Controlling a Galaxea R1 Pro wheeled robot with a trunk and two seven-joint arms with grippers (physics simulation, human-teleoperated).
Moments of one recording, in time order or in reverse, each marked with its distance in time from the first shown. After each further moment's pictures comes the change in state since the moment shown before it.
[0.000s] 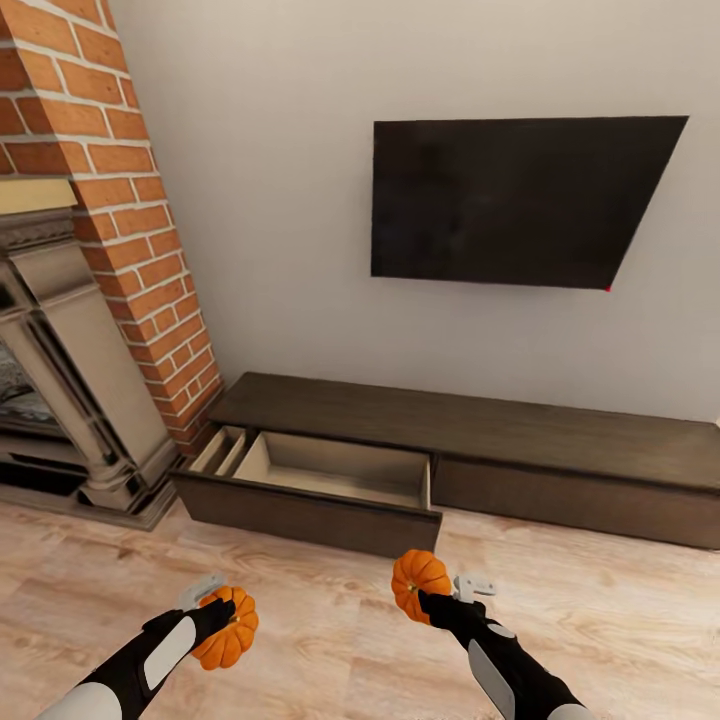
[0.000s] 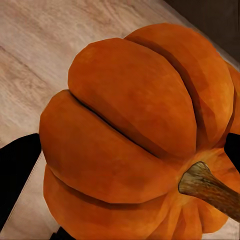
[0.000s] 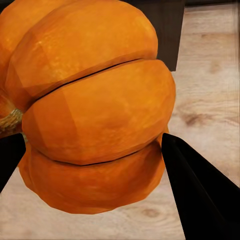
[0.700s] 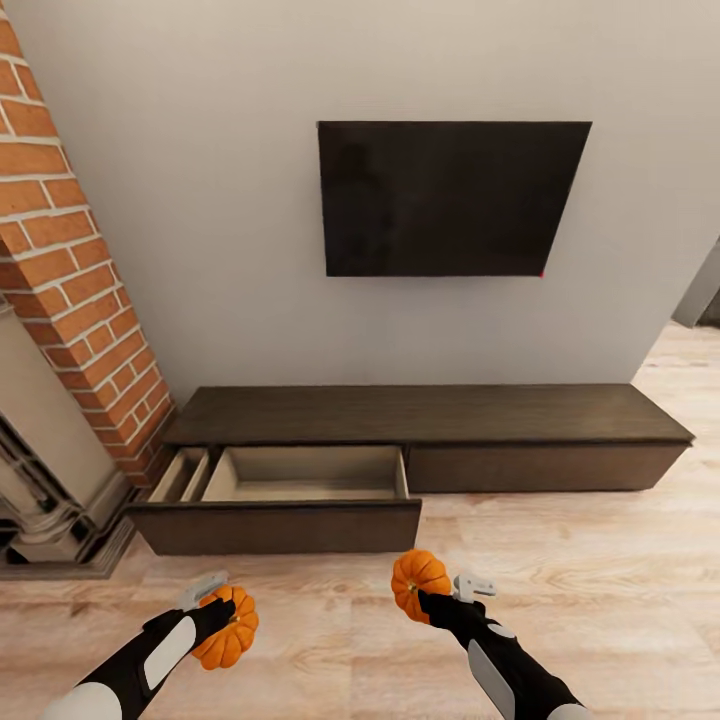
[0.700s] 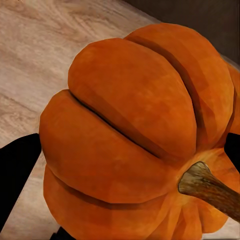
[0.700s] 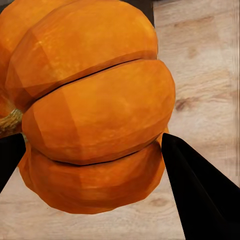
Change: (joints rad) left arm 0.000 0.000 -0.001 0.000 0.000 0.000 0.000; right arm 0.000 0.001 0.000 0.000 0.000 -0.001 0.000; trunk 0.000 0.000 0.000
